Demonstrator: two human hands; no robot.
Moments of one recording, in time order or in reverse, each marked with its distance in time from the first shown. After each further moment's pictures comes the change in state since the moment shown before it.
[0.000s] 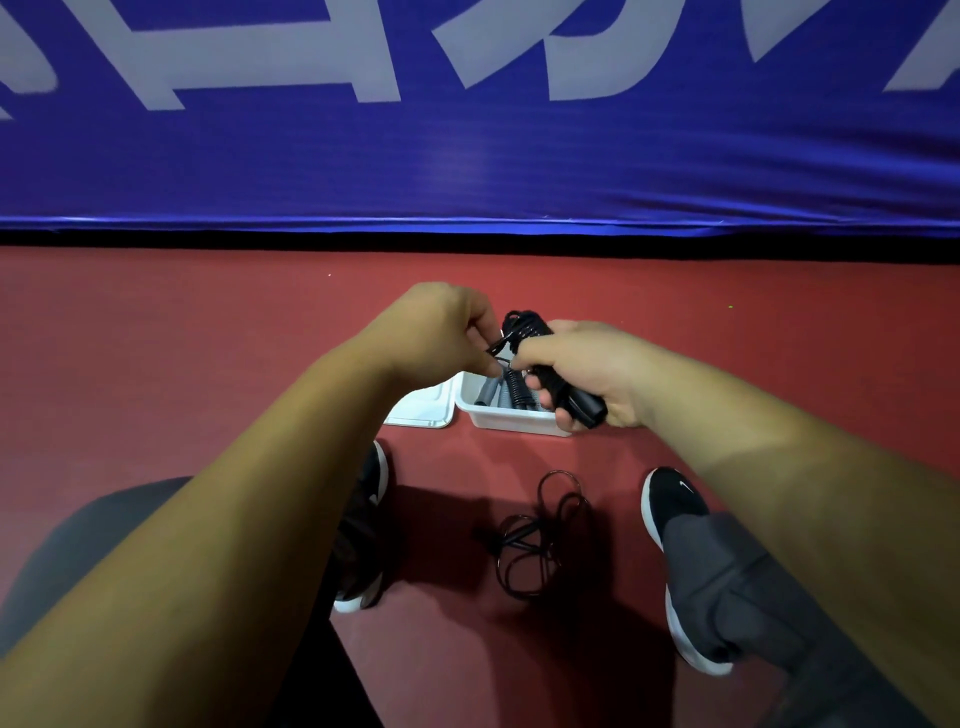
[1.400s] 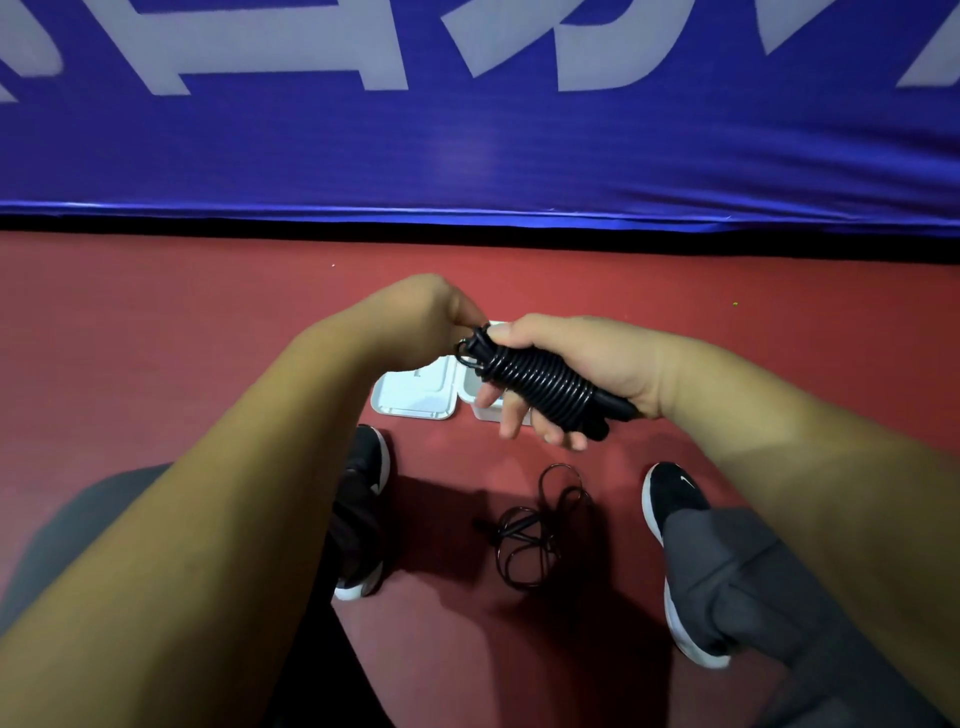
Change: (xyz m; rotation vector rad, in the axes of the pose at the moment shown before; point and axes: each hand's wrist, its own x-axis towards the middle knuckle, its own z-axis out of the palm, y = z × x) left_hand -0.005 -0.016 -0.011 -0.010 -0.131 -0.025; right_hand -0.030 -0.011 0.003 -0.161 -0.481 -0.128
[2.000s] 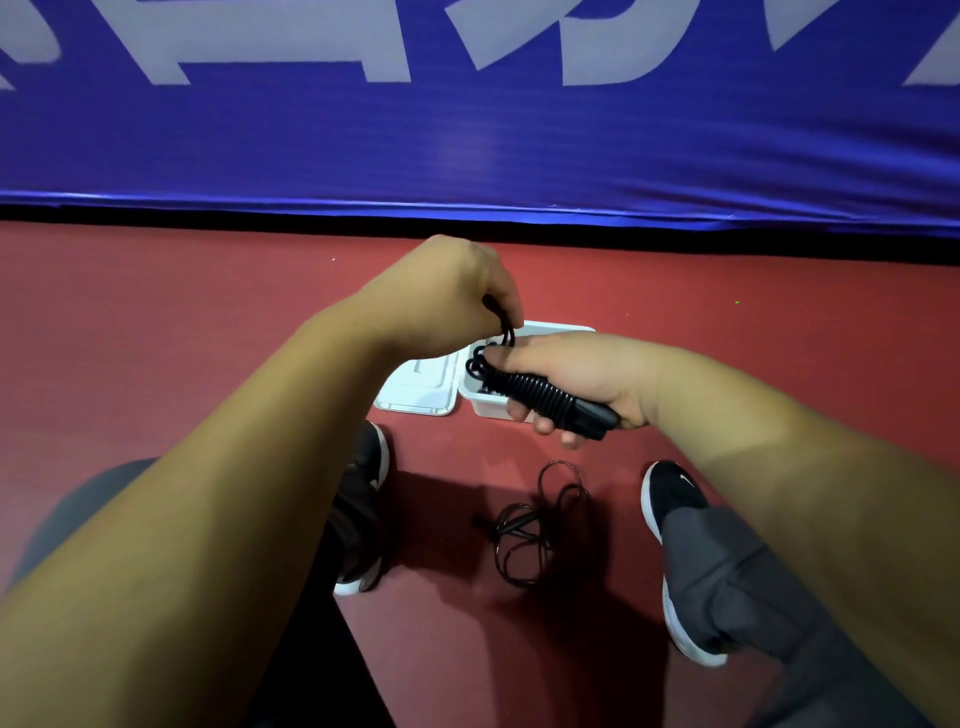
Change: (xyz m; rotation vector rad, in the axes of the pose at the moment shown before) left_hand -0.004 0.027 -0.009 0.129 0.193 0.289; right_hand 0.027 0.021 -0.001 -0.060 0.189 0.155
